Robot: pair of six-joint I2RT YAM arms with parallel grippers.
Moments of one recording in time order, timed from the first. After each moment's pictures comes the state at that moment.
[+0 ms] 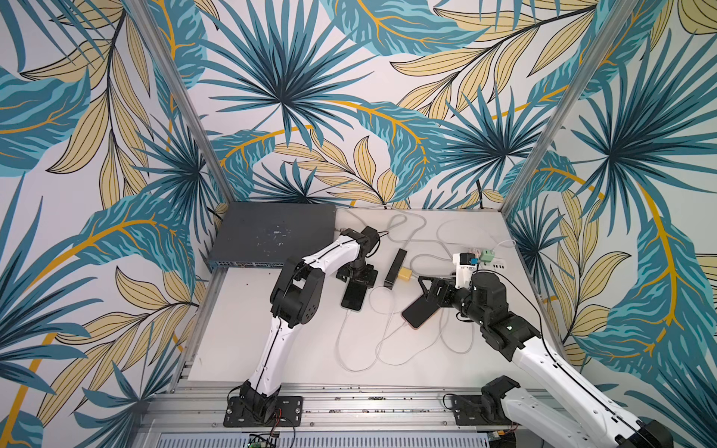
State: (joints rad) left arm -0.55 2.31 1.91 -1.09 0.02 -0.29; right arm 0.54 0.87 0.60 -0.15 -0.08 0.53
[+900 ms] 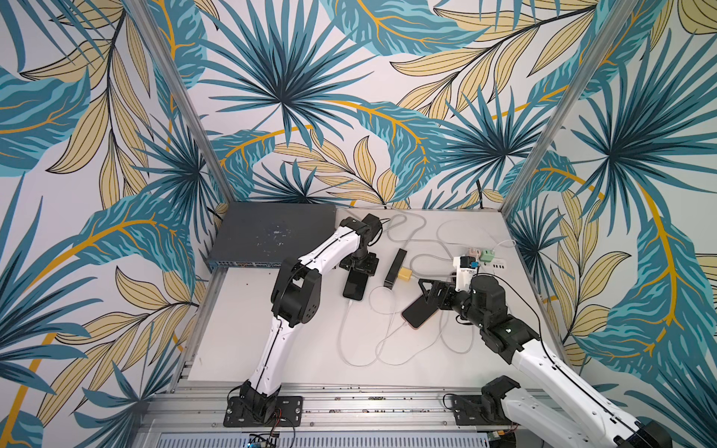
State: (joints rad) left arm -0.55 2.31 2.11 -1.20 -0.01 -0.29; right arm 0.54 0.86 0.56 -0.13 -0.08 0.56
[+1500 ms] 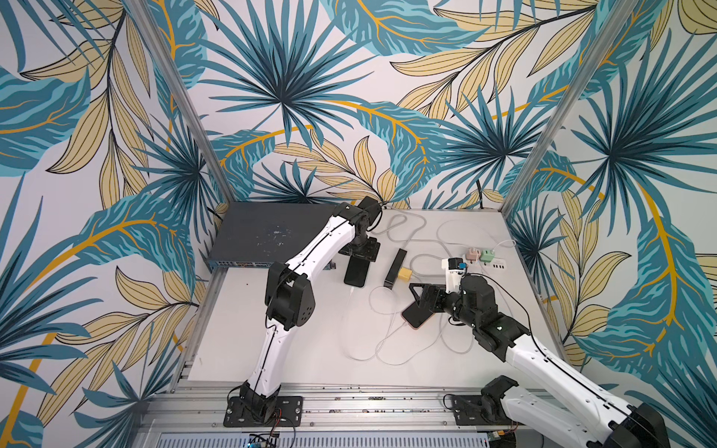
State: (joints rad) left arm -0.56 2.21 2.28 -1.31 -0.01 -0.29; right arm 0.63 0.95 0.56 -0.08 -0.10 0.55
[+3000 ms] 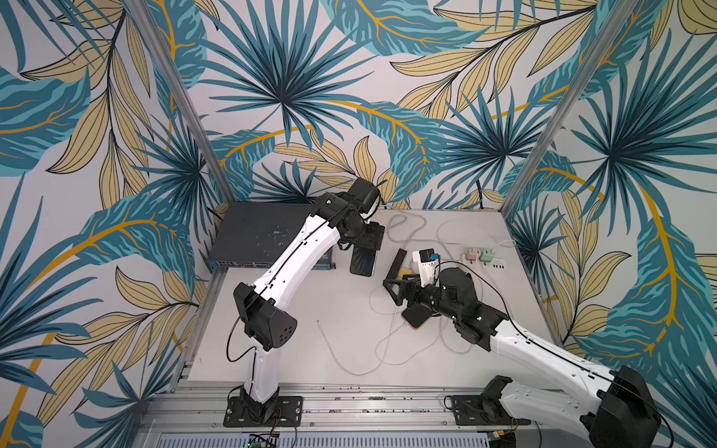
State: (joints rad) left arm -0.62 1.98 2.26 -1.31 0.00 -0.35; right arm 0.81 1.09 0.68 0.07 -0.12 0.51
